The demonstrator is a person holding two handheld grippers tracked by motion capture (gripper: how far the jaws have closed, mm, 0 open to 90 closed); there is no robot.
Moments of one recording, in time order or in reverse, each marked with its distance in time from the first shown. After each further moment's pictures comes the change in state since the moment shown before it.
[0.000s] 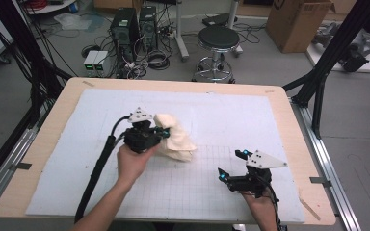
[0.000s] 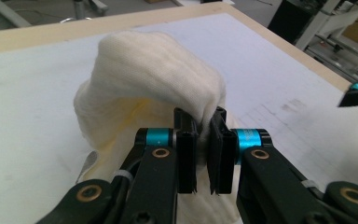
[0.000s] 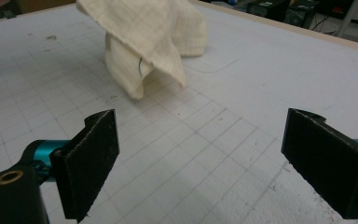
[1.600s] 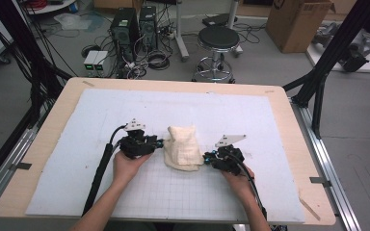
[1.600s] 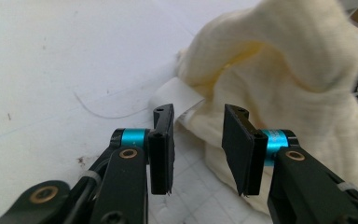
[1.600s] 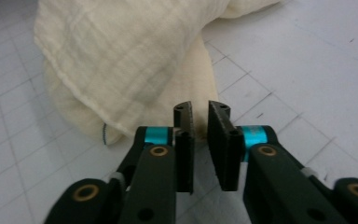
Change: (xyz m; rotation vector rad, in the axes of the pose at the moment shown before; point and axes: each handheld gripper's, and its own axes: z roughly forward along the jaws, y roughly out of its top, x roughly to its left) left arm 0.067 -0.050 0.022 0.080 0.018 -0.054; right arm -0.018 0.010 0.094 0.317 0.151 0.008
